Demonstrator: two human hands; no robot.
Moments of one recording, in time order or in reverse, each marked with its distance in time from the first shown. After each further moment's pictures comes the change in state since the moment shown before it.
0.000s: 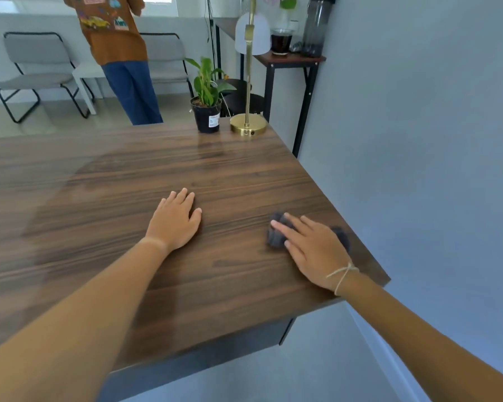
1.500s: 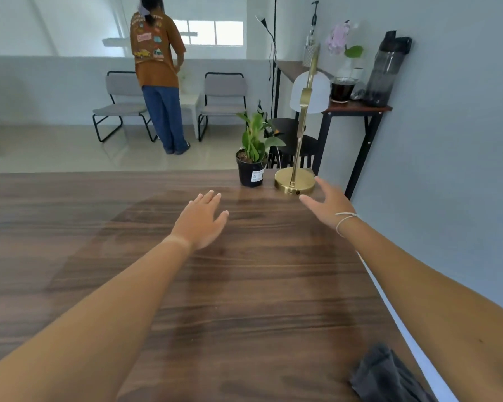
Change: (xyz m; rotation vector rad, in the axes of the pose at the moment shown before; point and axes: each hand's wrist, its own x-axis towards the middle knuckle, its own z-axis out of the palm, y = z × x) left_hand 0.111 0.000 -0.064 -0.099 0.106 -0.094; right_hand 0.259 0.054 -0.057 0.565 0.134 0.194
